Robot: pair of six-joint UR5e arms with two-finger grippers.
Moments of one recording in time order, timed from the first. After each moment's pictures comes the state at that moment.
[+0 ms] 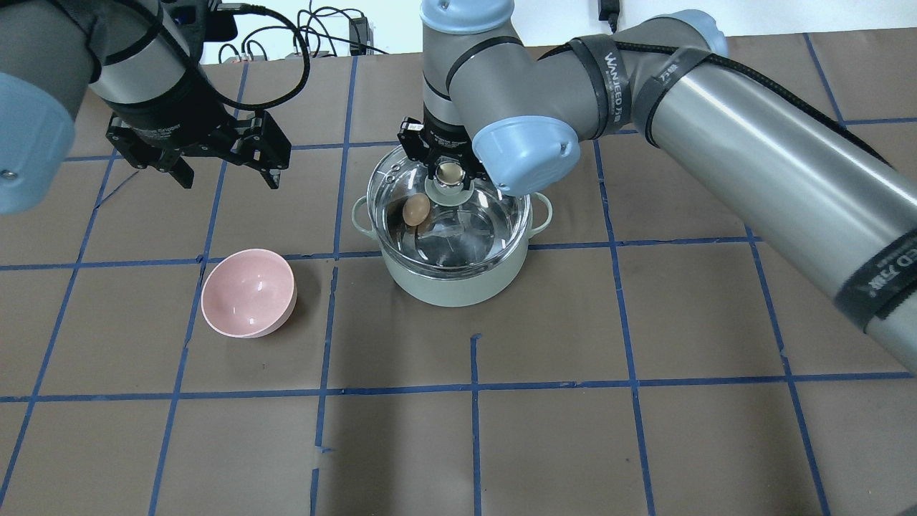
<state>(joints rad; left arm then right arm) -1.61 -1.51 -1.59 -1.55 1.65 -0.02 1.96 -1.19 1.46 -1.98 -1.50 0.69</state>
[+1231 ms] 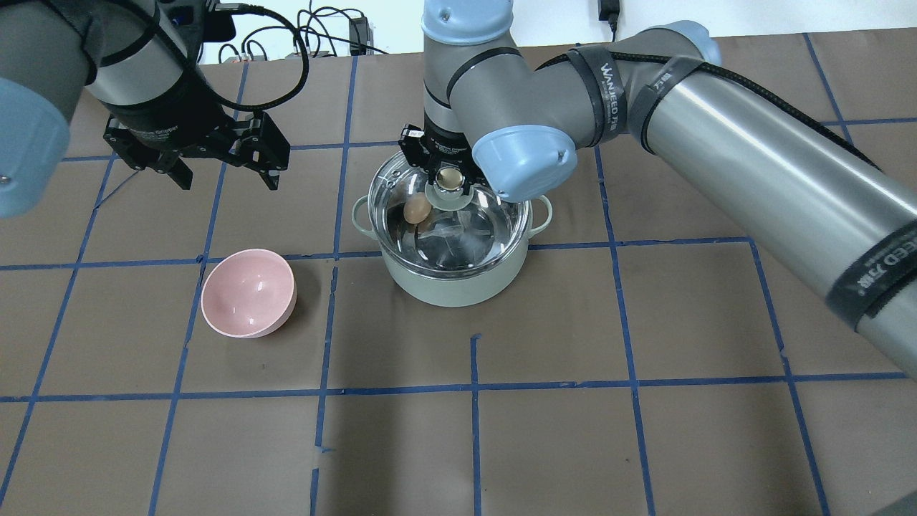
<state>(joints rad) -1.61 -1.50 -1.60 -1.55 1.64 -0.02 1.96 -1.18 1.47 -2.00 -1.50 0.68</state>
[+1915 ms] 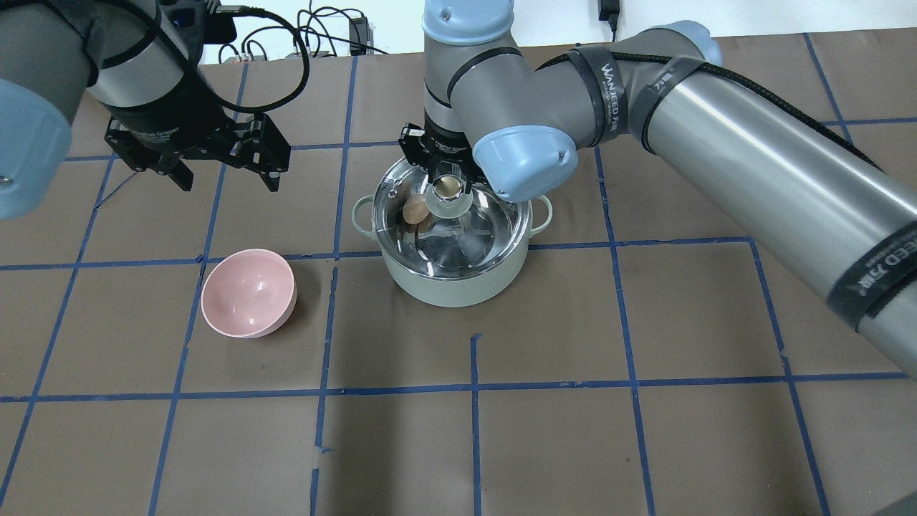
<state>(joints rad) -1.61 -1.50 -1.60 -1.55 1.64 -0.02 1.96 -1.18 1.47 -2.01 -1.50 0.68</state>
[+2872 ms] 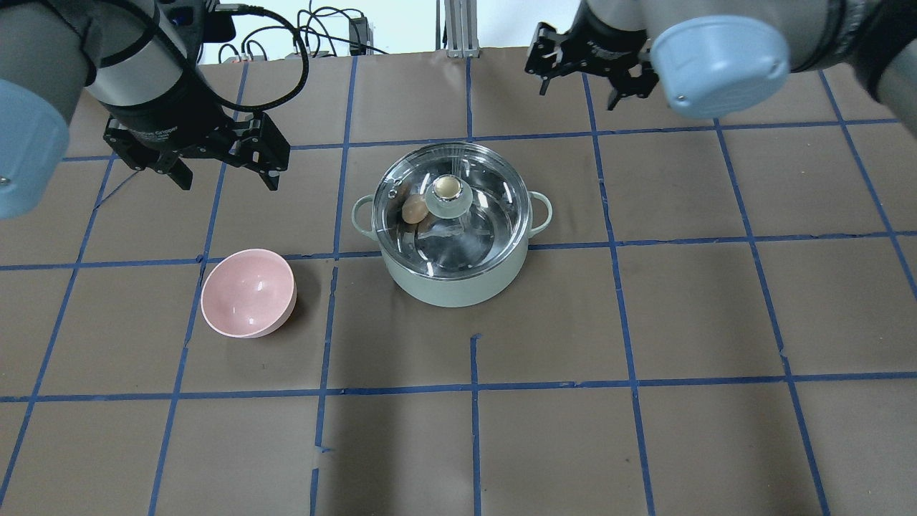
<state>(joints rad) -1.61 -1.50 -1.60 -1.55 1.64 -0.02 1.66 -1.39 1.48 -1.90 -1.52 0.34</state>
